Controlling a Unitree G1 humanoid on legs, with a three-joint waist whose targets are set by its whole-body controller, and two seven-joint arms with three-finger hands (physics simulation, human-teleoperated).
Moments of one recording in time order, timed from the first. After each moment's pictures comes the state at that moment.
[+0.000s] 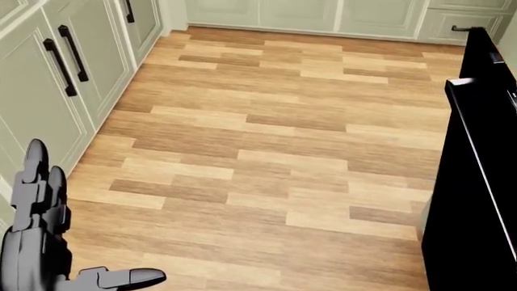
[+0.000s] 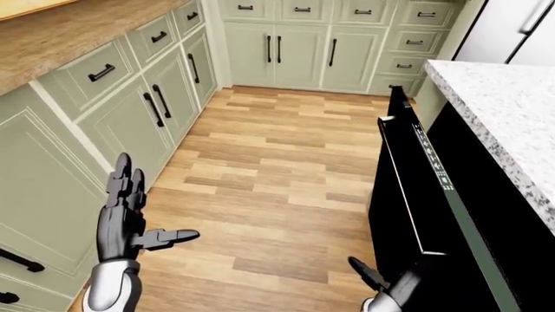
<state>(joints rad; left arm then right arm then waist) 0.10 0.02 0.12 -0.23 0.05 -0.08 0.03 -0.25 -0.19 -0.26 1.38 0.05 -0.76 -0.71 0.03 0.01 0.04</state>
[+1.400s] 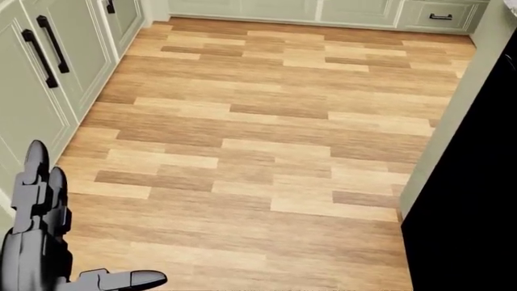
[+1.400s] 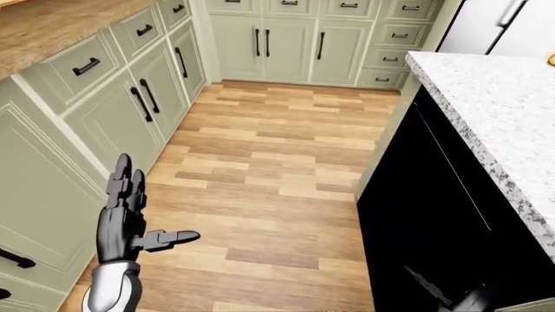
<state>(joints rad) 0.11 0.01 0.11 -0.24 0.05 -0.08 0.03 -0.18 -0.41 -0.31 1.34 0.33 -0.65 -0.50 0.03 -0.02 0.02</state>
